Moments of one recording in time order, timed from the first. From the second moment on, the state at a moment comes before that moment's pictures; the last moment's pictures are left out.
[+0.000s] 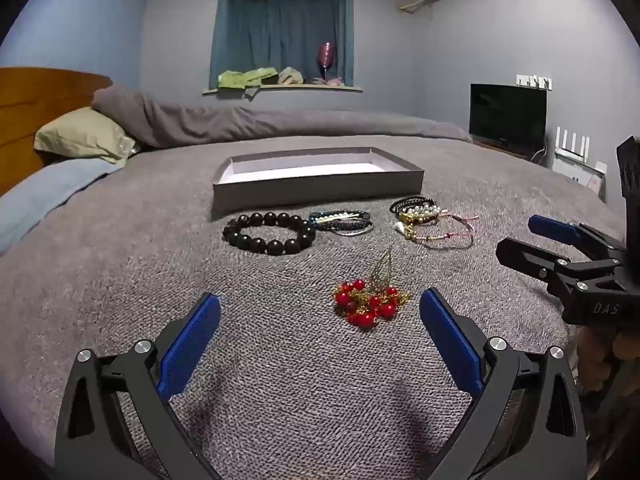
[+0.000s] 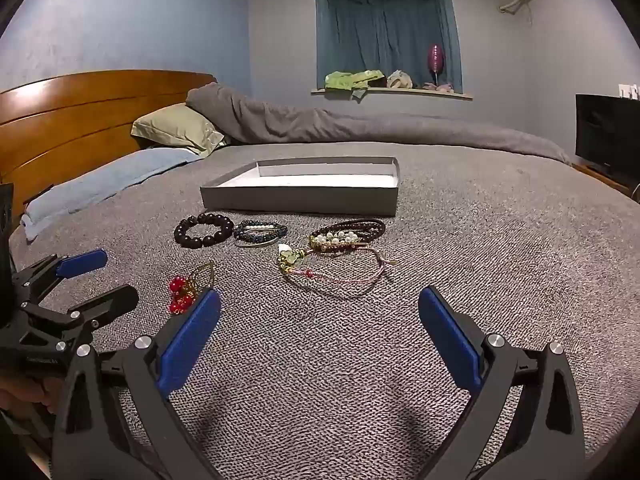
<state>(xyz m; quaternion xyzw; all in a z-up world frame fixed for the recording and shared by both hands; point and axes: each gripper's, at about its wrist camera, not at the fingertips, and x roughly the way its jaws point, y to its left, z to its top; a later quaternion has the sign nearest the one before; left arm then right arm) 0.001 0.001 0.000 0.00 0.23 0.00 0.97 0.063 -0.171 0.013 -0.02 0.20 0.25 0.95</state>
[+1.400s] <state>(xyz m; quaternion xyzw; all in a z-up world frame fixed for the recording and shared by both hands) 0.001 -0.002 -0.005 0.00 0.23 0.00 0.97 0.068 -0.169 0.011 -0.02 0.22 0.26 0.94</state>
